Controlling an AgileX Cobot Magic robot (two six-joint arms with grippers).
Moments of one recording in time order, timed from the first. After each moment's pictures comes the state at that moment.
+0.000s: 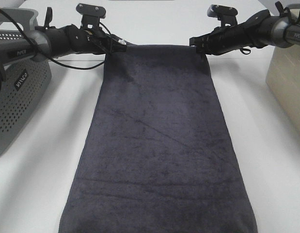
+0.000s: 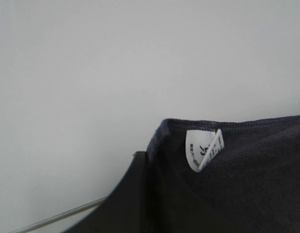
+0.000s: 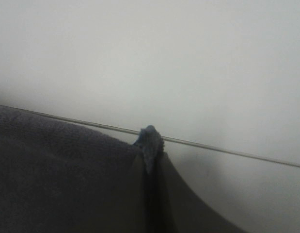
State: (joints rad) left arm -0.26 2.70 -2.25 -0.40 0.05 0.41; right arm 0.06 2.64 -2.18 0.84 0.38 -0.76
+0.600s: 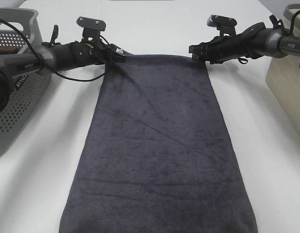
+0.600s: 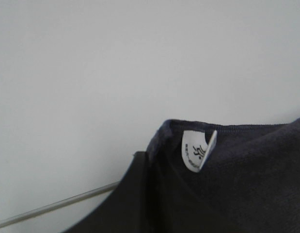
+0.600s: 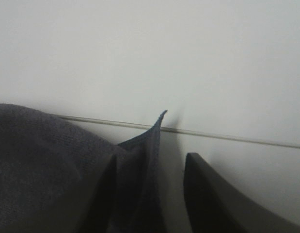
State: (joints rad) left arm -0.26 2.77 -2.25 -0.40 -0.05 0.41; right arm 0.06 2.69 -2.18 0.88 0.32 -0.76
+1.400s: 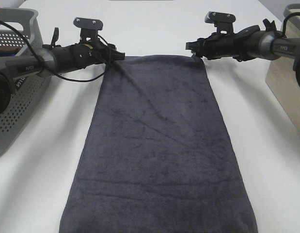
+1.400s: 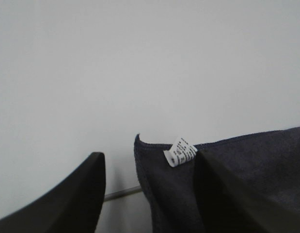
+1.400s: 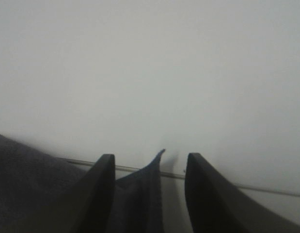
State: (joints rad) left arm -0.26 2.78 -2.25 -0.39 -0.11 0.35; right arm 0.10 2.70 -2.18 1.03 0.15 -0.94
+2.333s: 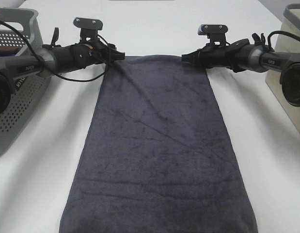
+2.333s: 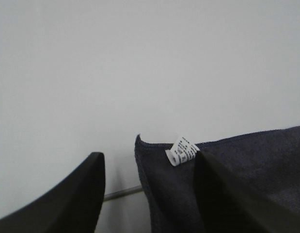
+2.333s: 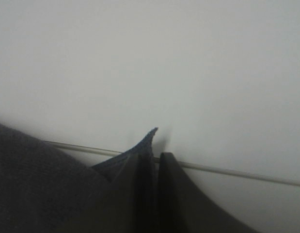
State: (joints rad) left arm -0.26 2.78 -2.25 -0.39 -0.11 0.35; right arm 0.11 2.80 -2.26 1.04 0.10 -1.02
